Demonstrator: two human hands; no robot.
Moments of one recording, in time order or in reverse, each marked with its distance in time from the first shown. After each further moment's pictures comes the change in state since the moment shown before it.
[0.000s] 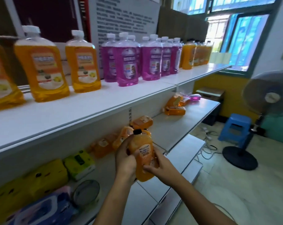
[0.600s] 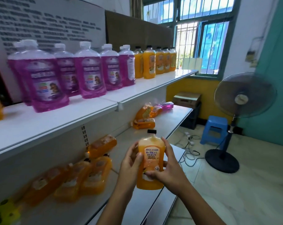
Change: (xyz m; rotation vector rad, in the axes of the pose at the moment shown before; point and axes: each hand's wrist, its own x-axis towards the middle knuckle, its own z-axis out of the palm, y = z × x) left_hand 0.041 -0.035 0.189 0.076 -0.381 0.076; right_hand 0.011 0.076 -0.182 0.129 0.321 -0.066
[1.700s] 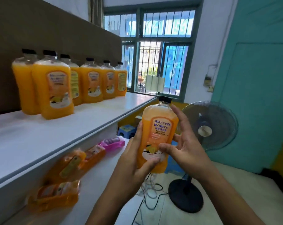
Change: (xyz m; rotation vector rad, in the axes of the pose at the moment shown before) left_hand 0.356 0.023 0.281 0.219 -0.355 0.492; right_hand 0.301 0.045 -0.342 0.031 0.152 -0.237
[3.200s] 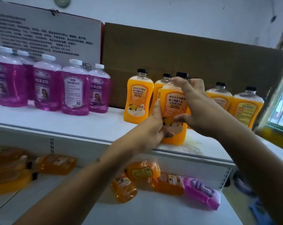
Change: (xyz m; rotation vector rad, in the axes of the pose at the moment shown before) left_hand 0.136 -0.001 -0.063 0.880 0.725 -0.489; right_hand 0.294 0.023 0.056 -0.397 -0.655 -0.747
